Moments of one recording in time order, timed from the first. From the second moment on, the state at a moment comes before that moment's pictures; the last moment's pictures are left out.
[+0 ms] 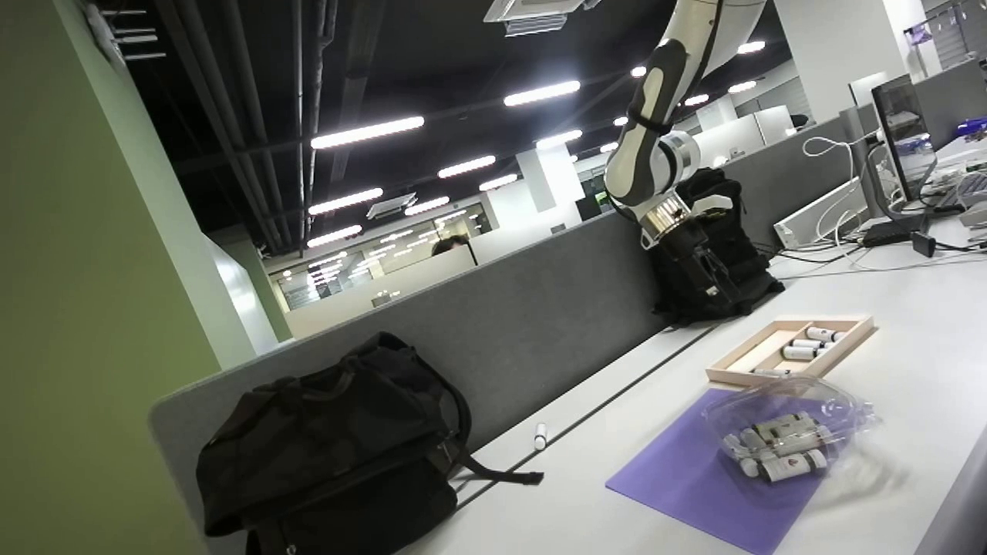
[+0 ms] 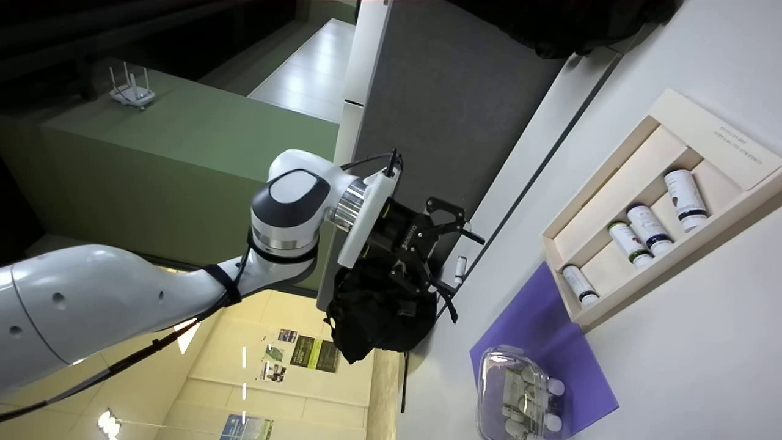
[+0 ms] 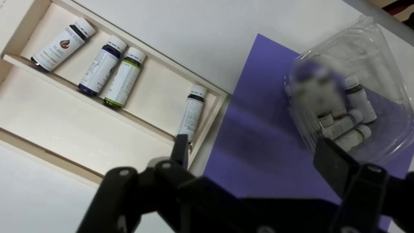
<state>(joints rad) -0.11 0.48 -0.01 -1.82 -0.02 1.94 -0.57</state>
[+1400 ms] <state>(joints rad) -0.22 0.73 -0.02 -1.79 0.04 2.19 -0.40</state>
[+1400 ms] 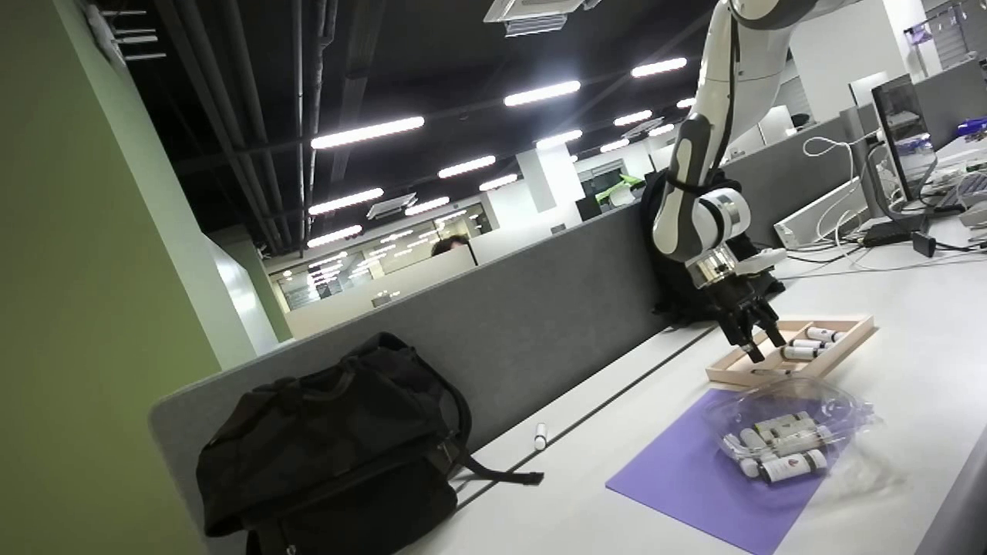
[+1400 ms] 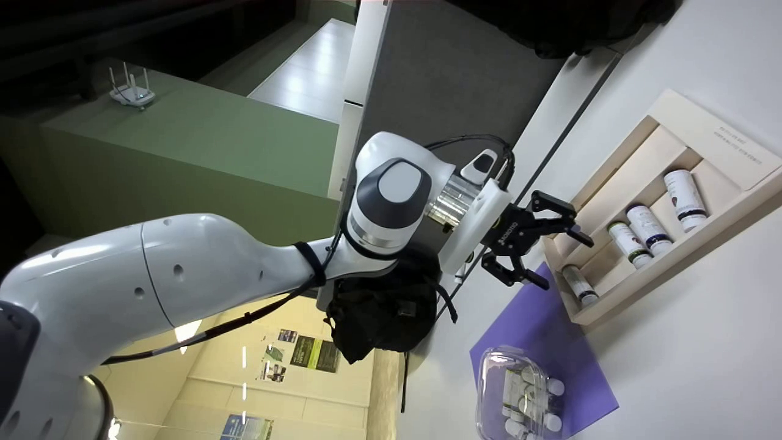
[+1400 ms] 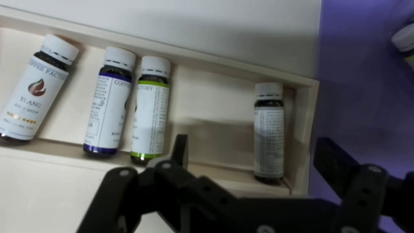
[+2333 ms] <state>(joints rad) -0.20 0.78 -0.04 -1.78 0.00 2.18 -0.35</state>
